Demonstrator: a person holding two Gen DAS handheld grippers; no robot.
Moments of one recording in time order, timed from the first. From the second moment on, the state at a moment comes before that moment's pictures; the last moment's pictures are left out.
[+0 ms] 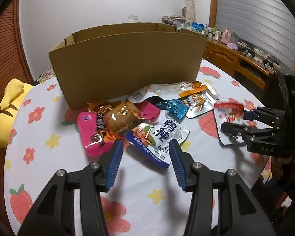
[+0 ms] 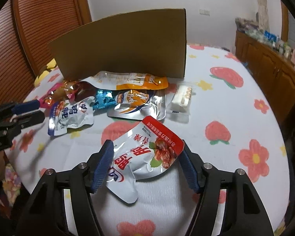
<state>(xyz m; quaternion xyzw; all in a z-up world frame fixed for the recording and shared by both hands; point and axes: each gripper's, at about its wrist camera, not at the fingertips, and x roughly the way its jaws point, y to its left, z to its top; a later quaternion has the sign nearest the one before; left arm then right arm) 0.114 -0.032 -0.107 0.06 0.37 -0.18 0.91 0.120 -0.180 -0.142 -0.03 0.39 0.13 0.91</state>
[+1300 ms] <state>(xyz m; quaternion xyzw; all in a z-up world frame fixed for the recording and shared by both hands) 0.132 -0.081 -0.110 0.15 0.42 -0.26 0.86 0.110 -0.178 -0.151 -0.07 0.34 0.13 0.93</state>
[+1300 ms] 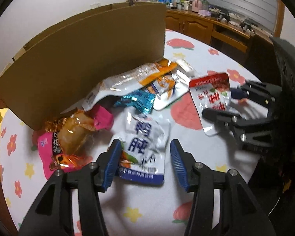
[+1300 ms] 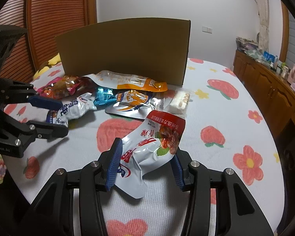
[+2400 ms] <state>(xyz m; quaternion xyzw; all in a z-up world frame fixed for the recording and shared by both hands) 0.142 -0.087 -0.119 0.15 0.43 -0.28 0.84 0.108 -0.177 -0.151 -0.07 0.34 0.14 0.93</state>
